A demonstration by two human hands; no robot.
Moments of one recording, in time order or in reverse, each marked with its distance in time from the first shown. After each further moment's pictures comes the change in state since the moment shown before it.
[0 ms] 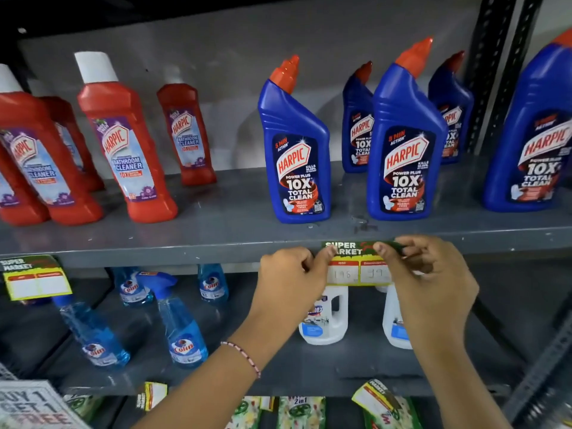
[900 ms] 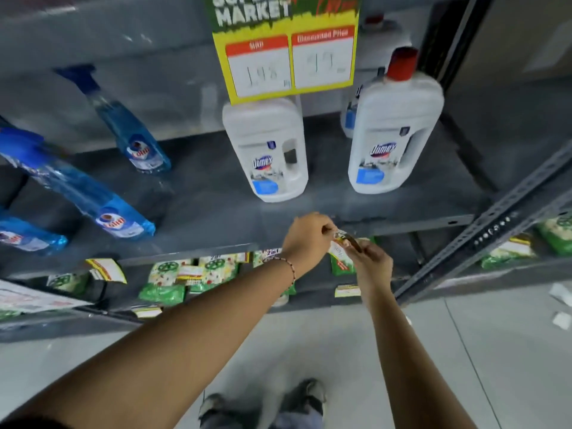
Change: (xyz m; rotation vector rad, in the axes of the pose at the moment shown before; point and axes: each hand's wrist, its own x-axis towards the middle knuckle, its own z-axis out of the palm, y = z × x) left_hand -0.076 -0.168 0.225 0.106 -0.528 -0.121; right_hand -0.196 0.260 -0.012 0.175 -0.187 1.051
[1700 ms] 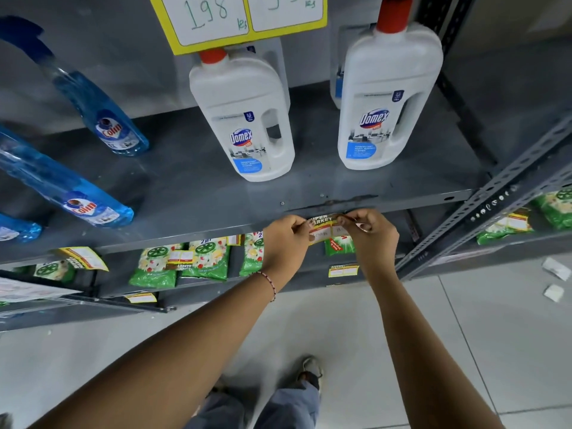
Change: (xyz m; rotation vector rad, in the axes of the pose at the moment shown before) left_hand -0.027 -0.032 0.032 -0.128 0.275 -0.177; right_hand 0.012 -0.011 -0.018 -0.376 -0.031 -0.293
